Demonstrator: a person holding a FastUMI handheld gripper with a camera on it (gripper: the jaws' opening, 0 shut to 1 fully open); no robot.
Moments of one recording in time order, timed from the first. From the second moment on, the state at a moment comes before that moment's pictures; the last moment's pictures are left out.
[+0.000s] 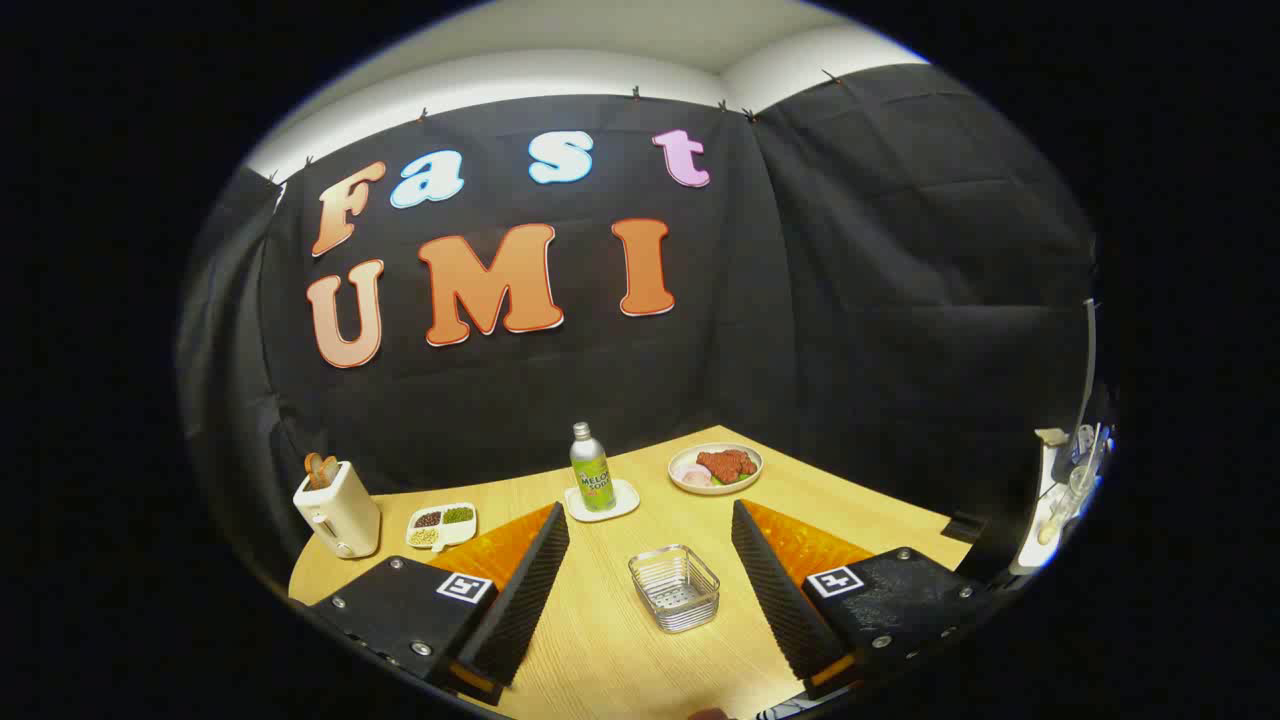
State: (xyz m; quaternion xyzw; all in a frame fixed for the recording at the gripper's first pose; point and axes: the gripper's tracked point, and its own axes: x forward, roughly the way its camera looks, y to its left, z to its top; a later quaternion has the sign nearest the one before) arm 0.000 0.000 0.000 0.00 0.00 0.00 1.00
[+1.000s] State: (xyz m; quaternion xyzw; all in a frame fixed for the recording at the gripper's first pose) arm 0.013 0.069 -0.038 -0.04 0.06 0.07 1.00
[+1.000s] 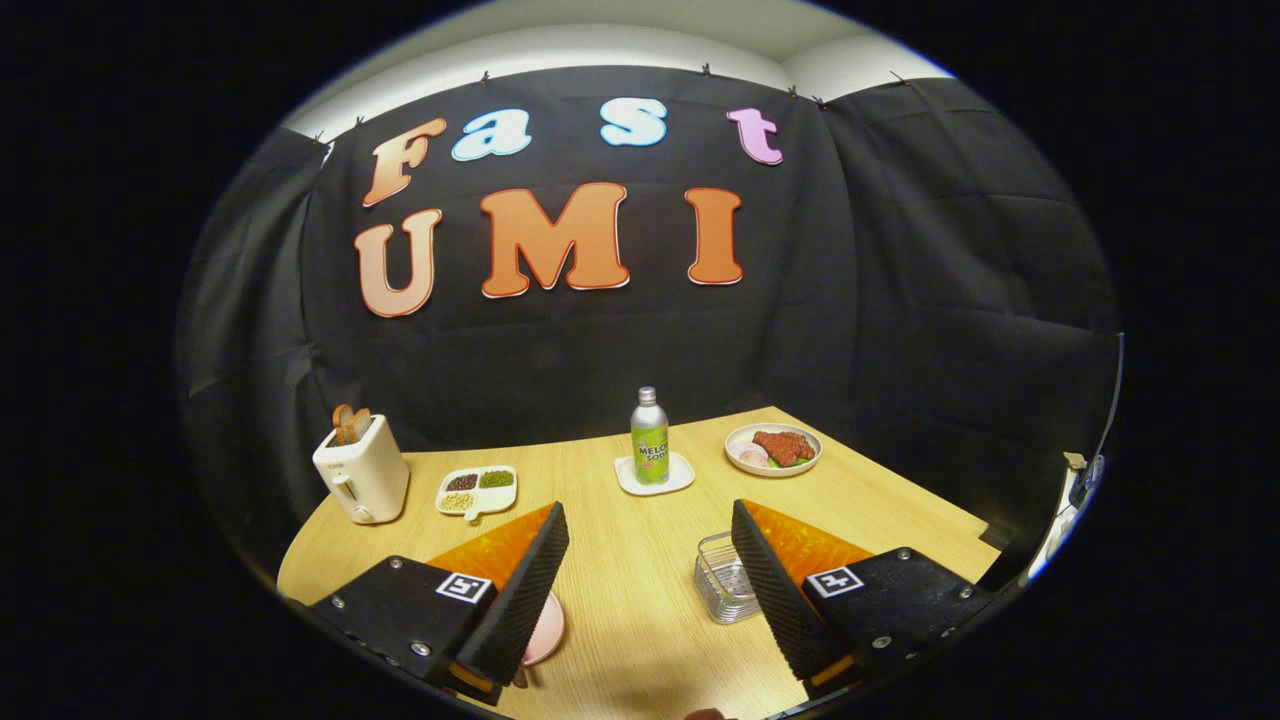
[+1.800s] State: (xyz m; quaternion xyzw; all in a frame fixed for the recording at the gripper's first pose) arm 0.001 0.185 -0.231 -0.15 0.26 0.19 0.94
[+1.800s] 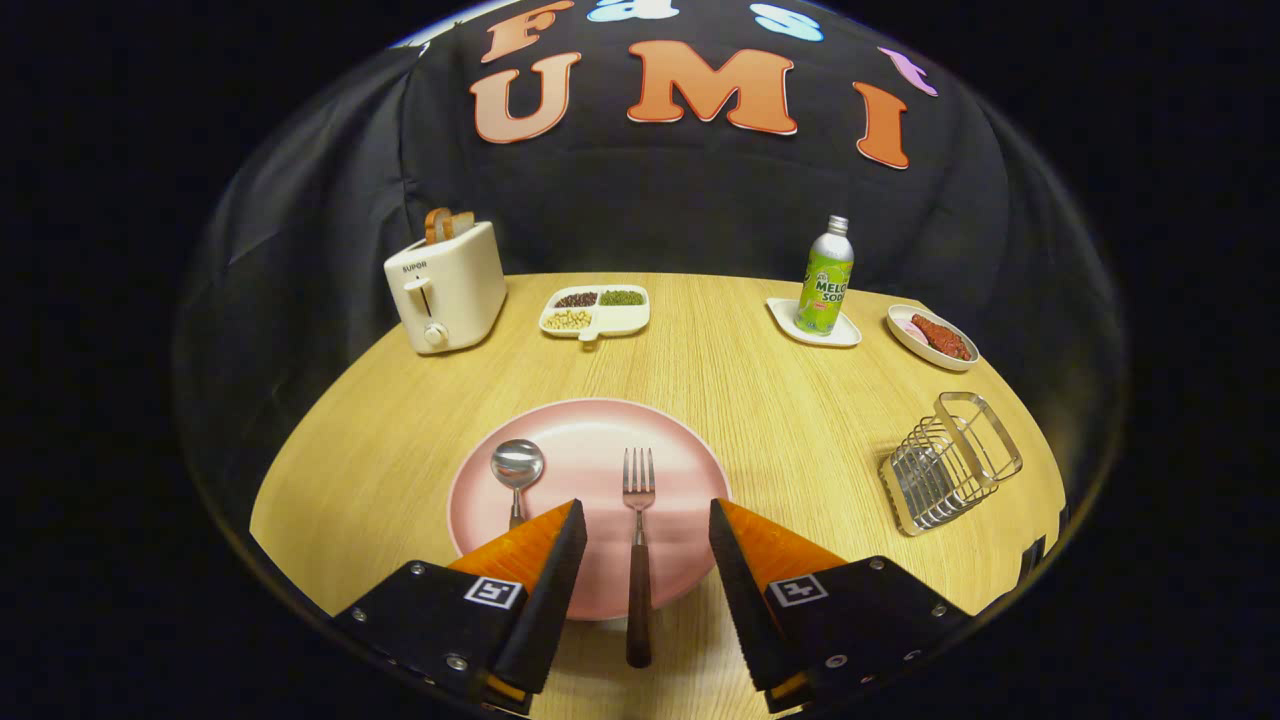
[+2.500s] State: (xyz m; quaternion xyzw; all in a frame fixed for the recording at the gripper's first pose) arm 0.015 0.183 -0.286 -0.19 0.33 0.18 0.91
